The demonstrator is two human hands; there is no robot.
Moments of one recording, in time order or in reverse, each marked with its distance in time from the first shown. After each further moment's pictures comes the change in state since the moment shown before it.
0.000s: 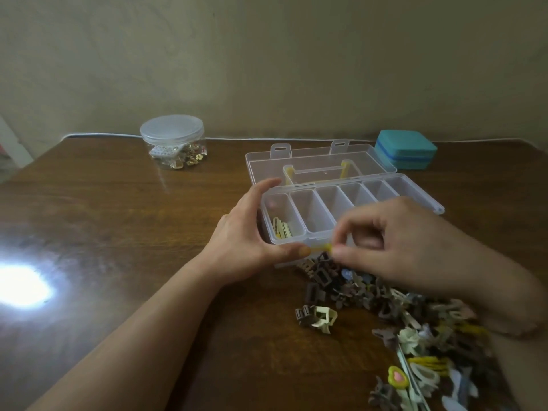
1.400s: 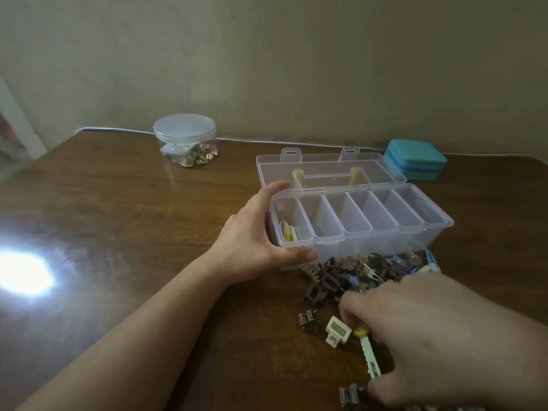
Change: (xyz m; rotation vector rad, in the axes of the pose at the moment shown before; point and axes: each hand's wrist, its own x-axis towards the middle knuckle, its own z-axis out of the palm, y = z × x) left_hand -0.002 0.007 0.000 -0.014 0.010 -0.045; right_hand -0.023 -0.033 0.015 -0.632 -0.479 -0.027
